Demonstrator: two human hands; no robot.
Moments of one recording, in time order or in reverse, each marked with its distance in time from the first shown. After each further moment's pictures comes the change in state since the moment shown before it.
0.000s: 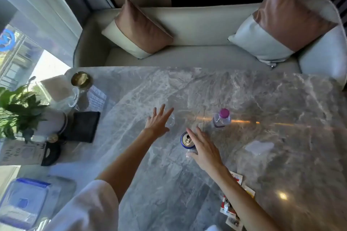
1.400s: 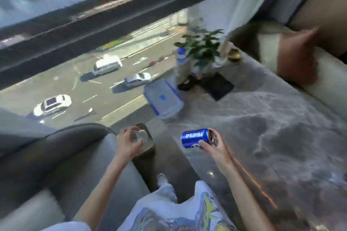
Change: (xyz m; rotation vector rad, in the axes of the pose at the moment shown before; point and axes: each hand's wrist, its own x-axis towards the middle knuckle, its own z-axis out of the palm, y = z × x) left_hand -0.546 -0.341 0.222 -0.980 0.751 -0.982; right_hand -0.115 -0.351 0.237 0.854 -0.451 -0.021
